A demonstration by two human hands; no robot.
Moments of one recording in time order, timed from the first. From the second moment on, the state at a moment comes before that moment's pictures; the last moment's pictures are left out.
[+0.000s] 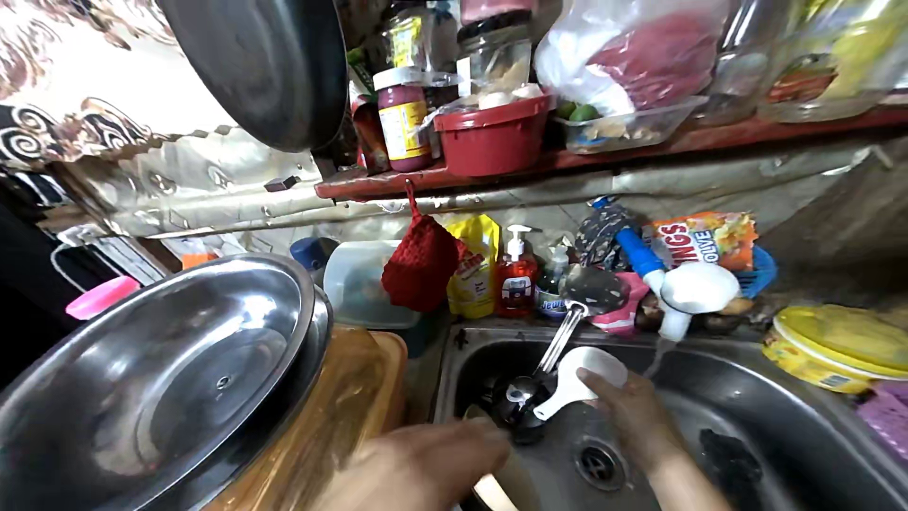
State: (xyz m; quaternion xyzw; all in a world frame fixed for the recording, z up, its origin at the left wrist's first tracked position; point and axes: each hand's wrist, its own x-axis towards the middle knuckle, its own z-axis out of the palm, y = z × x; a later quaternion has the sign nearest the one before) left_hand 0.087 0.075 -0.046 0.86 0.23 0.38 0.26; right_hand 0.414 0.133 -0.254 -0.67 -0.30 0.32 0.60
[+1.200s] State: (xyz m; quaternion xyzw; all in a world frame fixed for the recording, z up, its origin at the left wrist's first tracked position) left_hand 0.318 0.136 -0.309 0.51 0.39 0.08 0.76; right_hand 0.467 0.125 -0.304 -0.75 -0.24 0.20 0.58
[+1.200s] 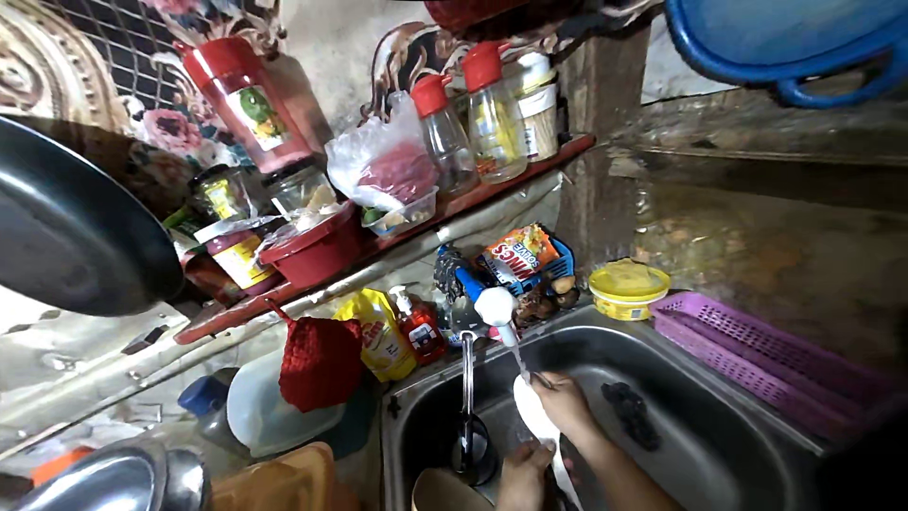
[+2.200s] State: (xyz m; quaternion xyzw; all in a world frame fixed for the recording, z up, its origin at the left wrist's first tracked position) left_hand 0.348 0.176 -0.280 0.46 0.39 0.14 0.79; right_hand 0.466 0.115 -0.297 -0.43 -0.14 0.51 0.73
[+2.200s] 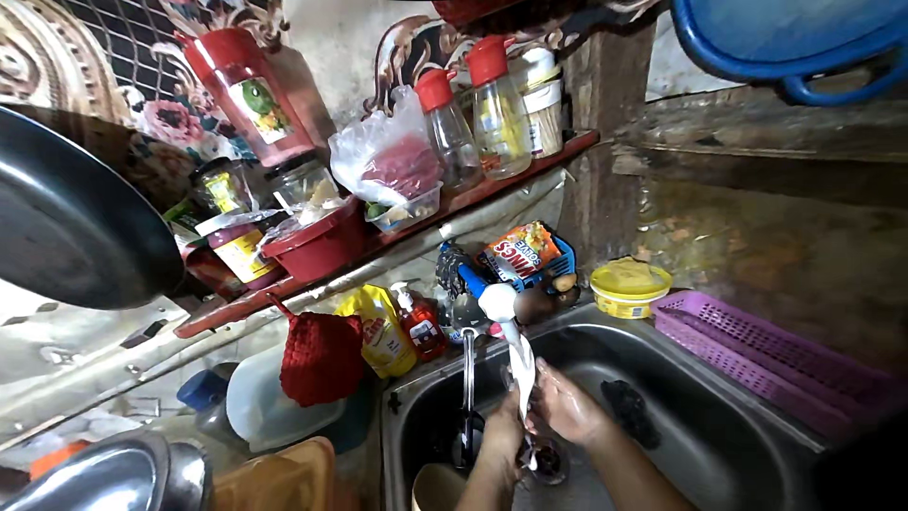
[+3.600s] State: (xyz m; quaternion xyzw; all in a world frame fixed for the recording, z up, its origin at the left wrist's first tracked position) left_hand 0.354 0.177 -0.277 0.62 0.45 0.24 0.59; right_hand 0.458 0.120 -0.296 -0.62 -0.27 0.37 0.64
